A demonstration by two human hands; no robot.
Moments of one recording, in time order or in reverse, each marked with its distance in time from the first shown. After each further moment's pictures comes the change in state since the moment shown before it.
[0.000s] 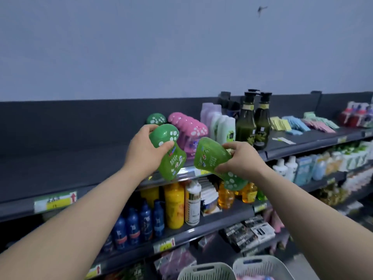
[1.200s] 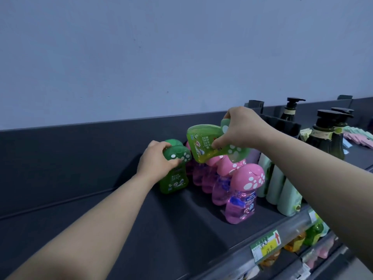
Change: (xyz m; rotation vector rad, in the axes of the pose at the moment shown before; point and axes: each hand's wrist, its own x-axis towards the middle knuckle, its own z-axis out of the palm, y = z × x) left_hand 0.282 -0.175 0.094 0.216 -0.177 0.051; right_hand 0.277 -0.120 0.050 -0.358 0.063 -0.073
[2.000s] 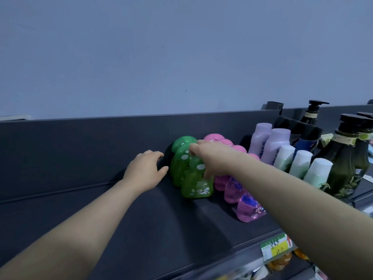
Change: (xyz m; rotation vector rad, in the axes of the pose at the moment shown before) left_hand -0.050 -0.030 -0.058 0.338 -0.089 0.009; right_hand 0.006 -0.032 0.090 -0.503 -0.314 -0.516
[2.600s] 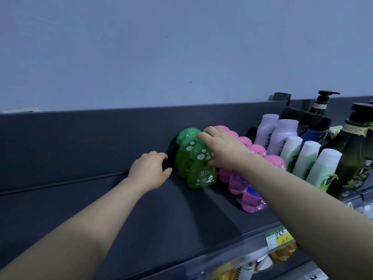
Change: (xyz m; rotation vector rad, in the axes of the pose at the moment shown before) left_hand -0.020 0.004 0.003 0.141 -0.117 -0.017; right_hand -0.001 0.014 0.030 -0.011 0.283 0.010
